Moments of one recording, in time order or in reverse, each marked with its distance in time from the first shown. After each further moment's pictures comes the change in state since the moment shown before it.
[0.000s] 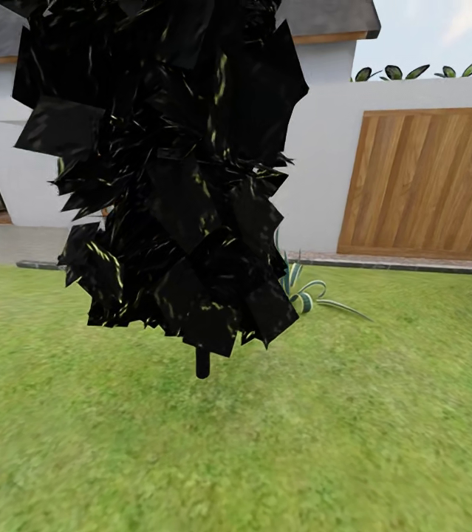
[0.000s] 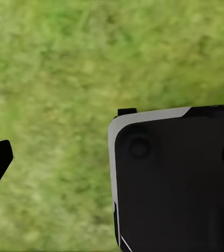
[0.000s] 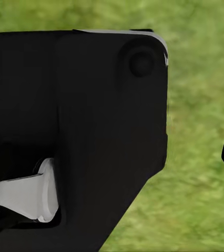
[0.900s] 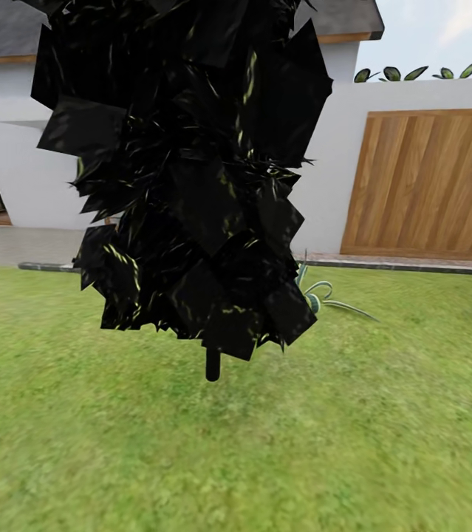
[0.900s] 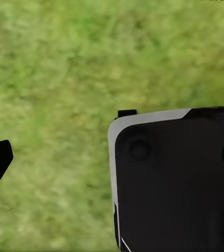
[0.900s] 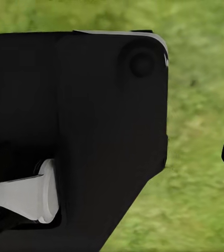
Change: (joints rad) left arm 0.000 0.000 0.000 0.000 -0.001 -0.003 0.000; right arm 0.000 0.001 0.000 0.000 0.000 0.000 0.000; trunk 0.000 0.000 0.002
